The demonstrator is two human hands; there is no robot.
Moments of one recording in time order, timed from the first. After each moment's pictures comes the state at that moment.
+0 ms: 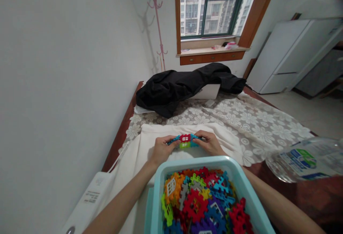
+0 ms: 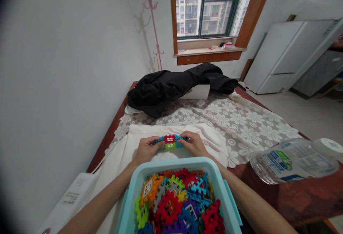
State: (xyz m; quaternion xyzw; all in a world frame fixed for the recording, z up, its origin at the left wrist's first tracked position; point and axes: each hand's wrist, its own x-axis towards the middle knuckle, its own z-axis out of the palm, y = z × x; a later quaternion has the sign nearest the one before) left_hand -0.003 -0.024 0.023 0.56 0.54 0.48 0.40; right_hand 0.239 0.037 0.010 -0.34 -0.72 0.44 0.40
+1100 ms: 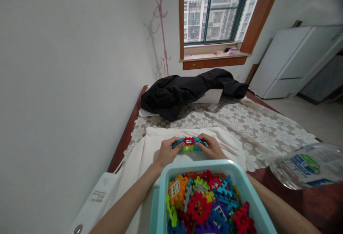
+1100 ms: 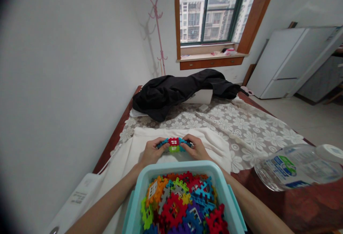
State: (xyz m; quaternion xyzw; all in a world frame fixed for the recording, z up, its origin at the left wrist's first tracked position) left_hand -0.002 -0.024 0.027 0.61 0.52 0.47 0.37; right_hand 0.233 0.030 0.019 -0.34 -0.73 0.42 0.42
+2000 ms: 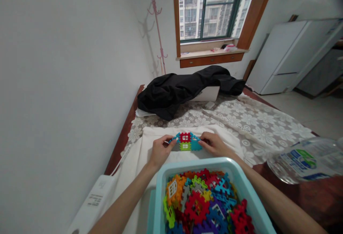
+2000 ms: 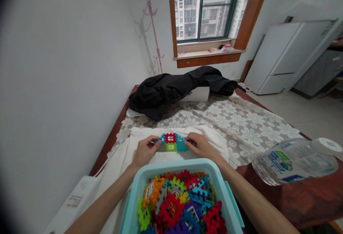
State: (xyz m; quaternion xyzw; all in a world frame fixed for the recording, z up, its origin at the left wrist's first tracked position) left_hand -0.017 -0.024 0.027 0.59 0.59 0.46 0.30; right_hand 0.268 0.048 0.011 -0.31 -0.84 0.29 0.34
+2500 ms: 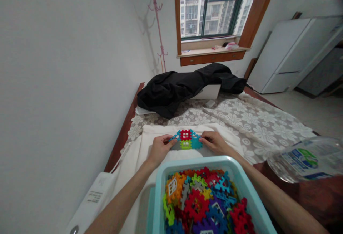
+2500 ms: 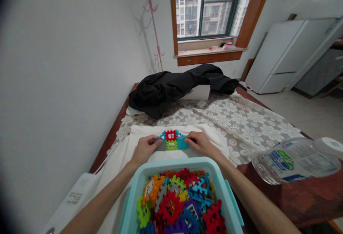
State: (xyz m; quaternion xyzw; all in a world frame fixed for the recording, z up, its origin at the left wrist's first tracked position) left_hand -0.023 -0.019 0.017 0.56 0.56 0.45 0.40; right_hand 0.271 0.055 0.005 -0.32 -0.83 0.34 0.31
